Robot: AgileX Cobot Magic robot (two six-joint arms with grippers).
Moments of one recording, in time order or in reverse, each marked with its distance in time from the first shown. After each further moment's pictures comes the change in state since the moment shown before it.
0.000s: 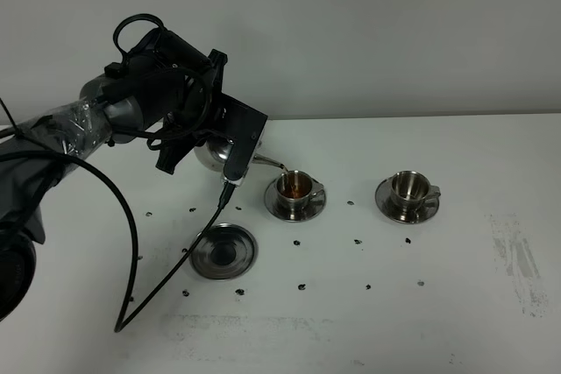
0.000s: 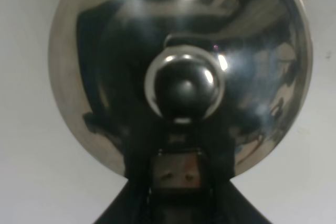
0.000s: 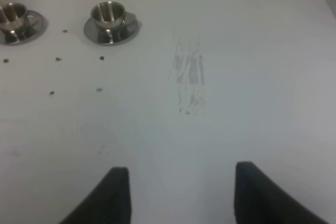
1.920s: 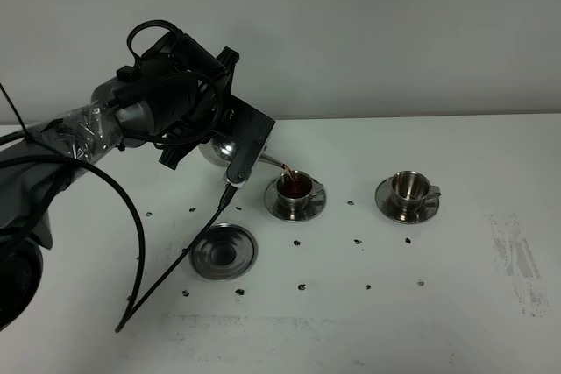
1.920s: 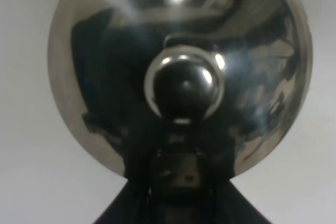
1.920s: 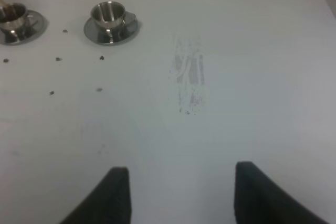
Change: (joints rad) left arm -0.030 0.000 0.000 0.081 -0.011 0.009; right arm 0.000 0.000 0.000 0.000 0.000 0.000
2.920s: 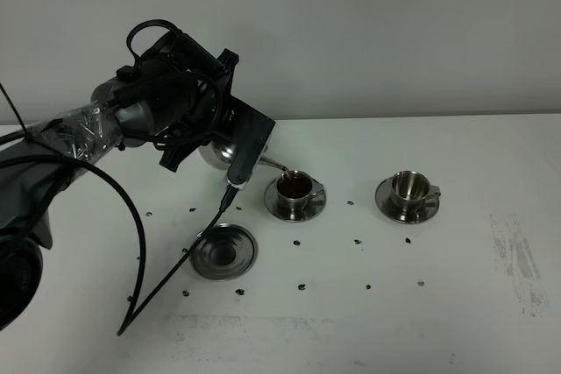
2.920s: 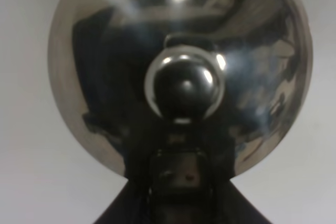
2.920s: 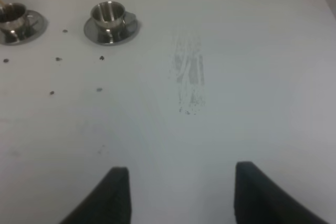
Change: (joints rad) left arm 0.000 0.000 0.000 -0.022 0.016 -0.009; right arm 0.000 0.000 0.000 0.000 0.000 0.000
